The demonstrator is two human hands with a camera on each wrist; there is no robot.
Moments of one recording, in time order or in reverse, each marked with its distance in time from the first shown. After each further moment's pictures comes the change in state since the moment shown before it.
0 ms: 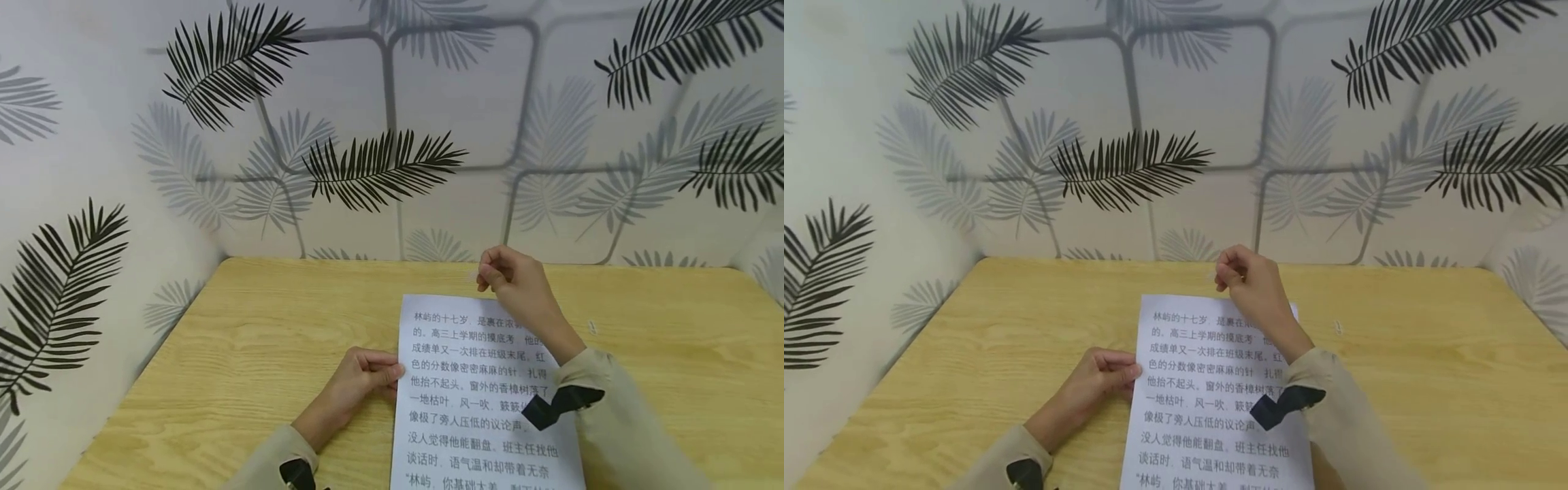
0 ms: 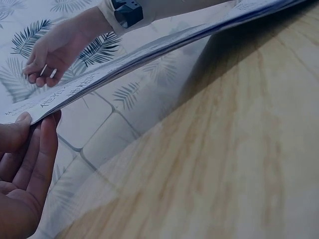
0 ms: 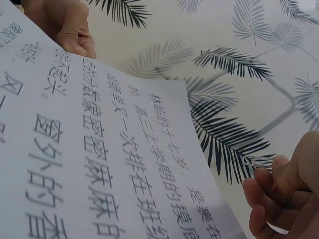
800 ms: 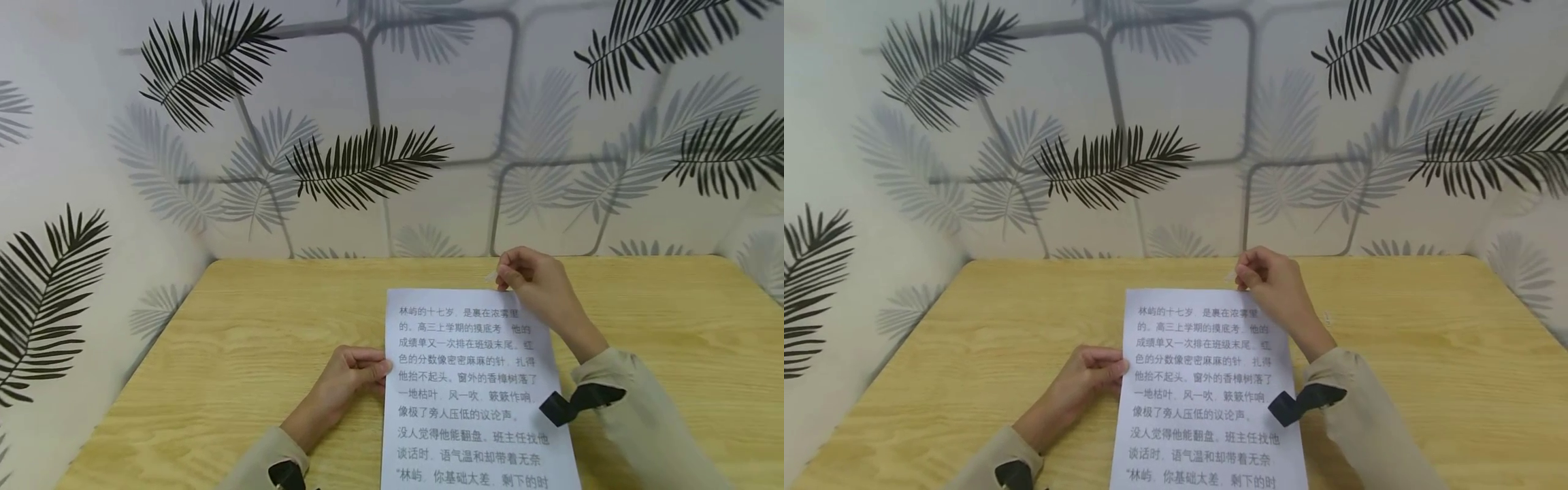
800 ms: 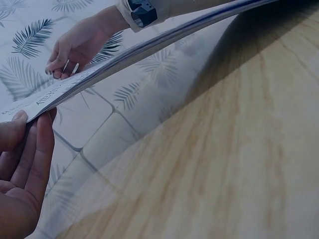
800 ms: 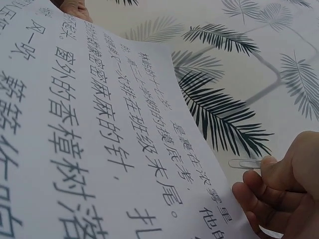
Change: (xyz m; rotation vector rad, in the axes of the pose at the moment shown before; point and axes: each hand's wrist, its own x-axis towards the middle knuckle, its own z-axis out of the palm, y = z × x) left_hand 0.000 0.001 0.002 -0.033 0.014 0.001; right_hand -0.014 0.023 -0.033 -0.042 0.008 0.062
